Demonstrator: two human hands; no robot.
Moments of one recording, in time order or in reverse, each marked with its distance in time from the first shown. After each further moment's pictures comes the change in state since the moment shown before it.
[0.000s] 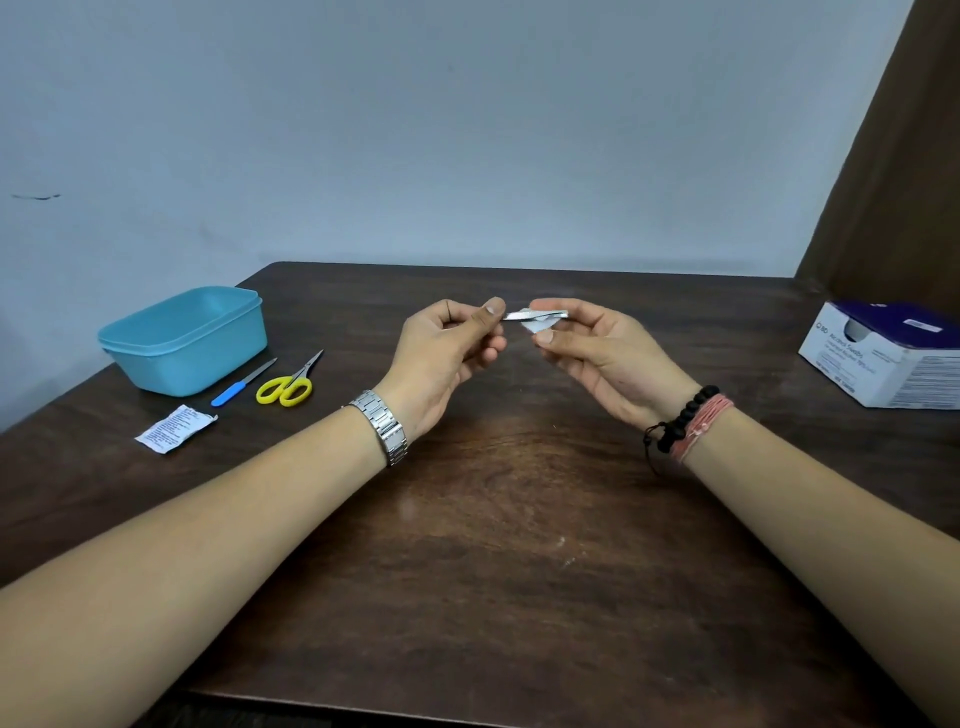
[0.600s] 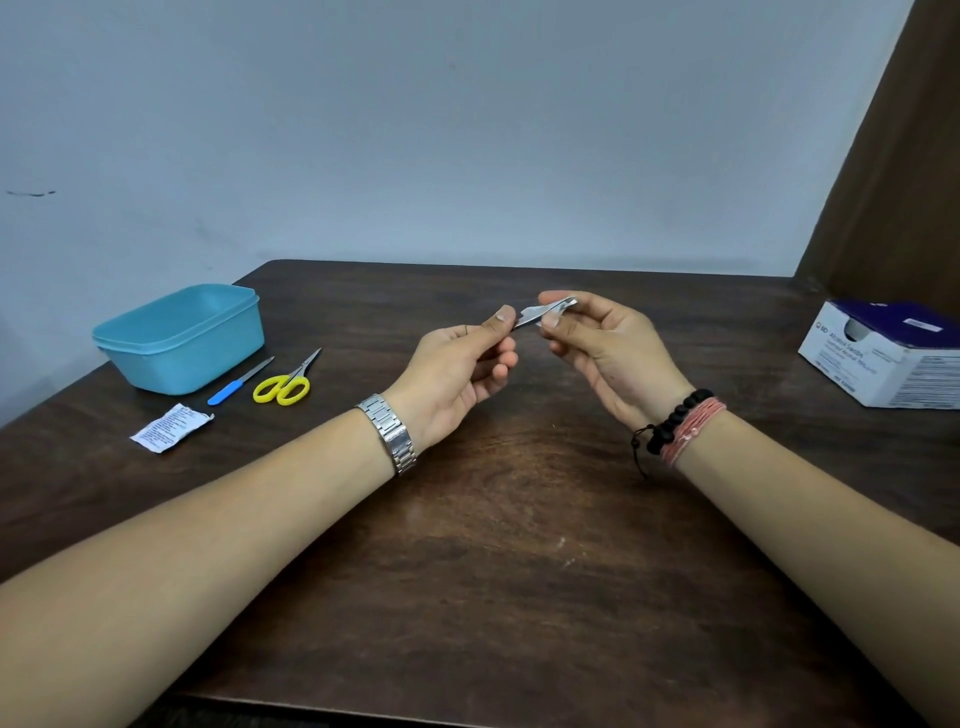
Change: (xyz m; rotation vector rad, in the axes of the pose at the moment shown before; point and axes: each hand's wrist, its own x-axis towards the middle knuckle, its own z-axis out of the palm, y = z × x) left_hand -0.007 -0.002 0.010 -0.090 -0.040 -0.219; right_hand -0.003 0.001 0.008 -0.012 0.146 -0.112
